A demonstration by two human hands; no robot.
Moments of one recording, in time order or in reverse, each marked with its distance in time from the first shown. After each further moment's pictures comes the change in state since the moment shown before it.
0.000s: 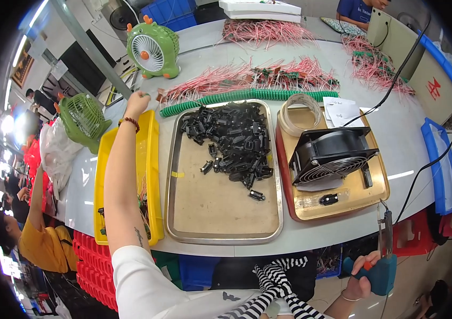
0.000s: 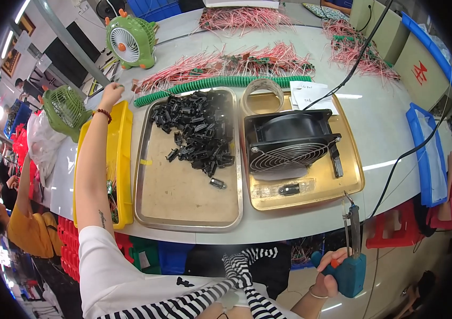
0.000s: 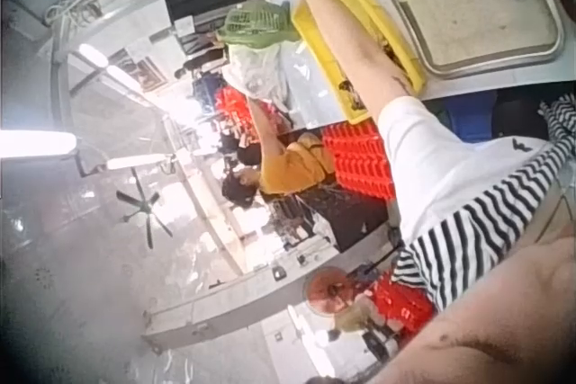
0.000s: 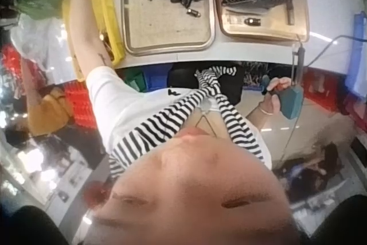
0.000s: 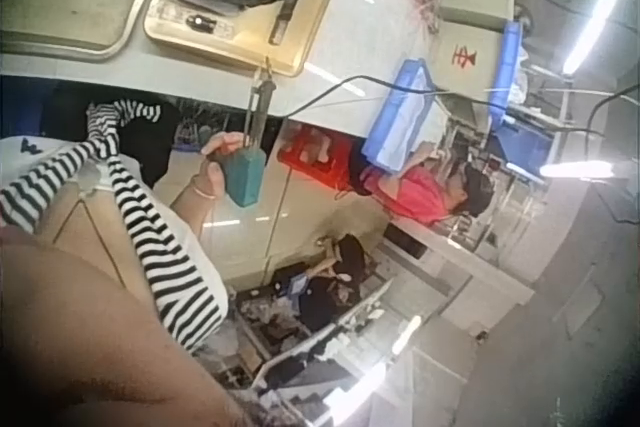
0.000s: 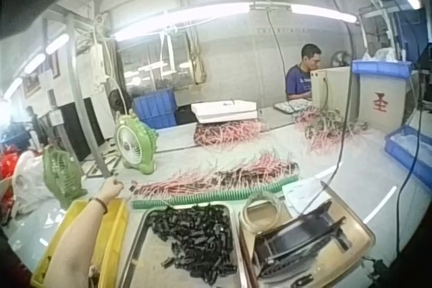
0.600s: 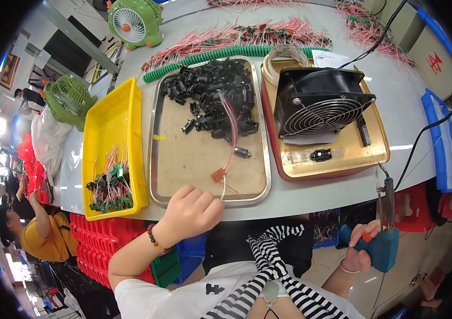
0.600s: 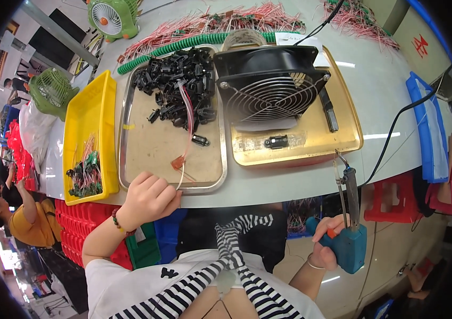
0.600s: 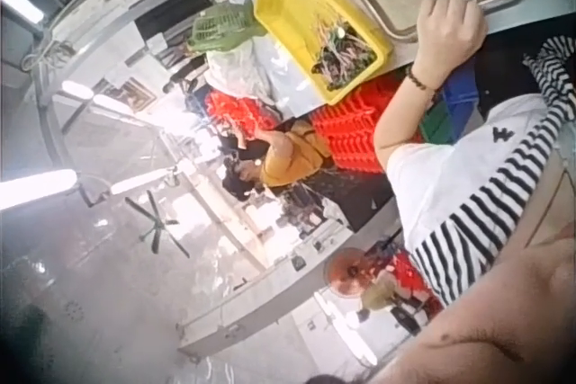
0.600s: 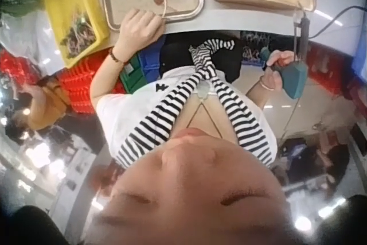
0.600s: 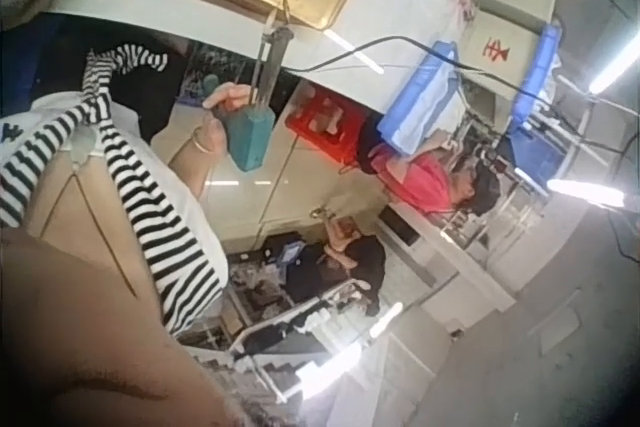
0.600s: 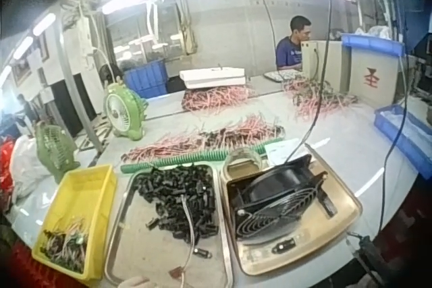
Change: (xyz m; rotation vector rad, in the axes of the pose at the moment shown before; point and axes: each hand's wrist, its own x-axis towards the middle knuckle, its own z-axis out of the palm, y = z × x) left_hand -0.404 0.161 0.011 0.249 -0.114 1.152; right_hand 0.009 0.005 -0.005 0.112 -0.150 0.002
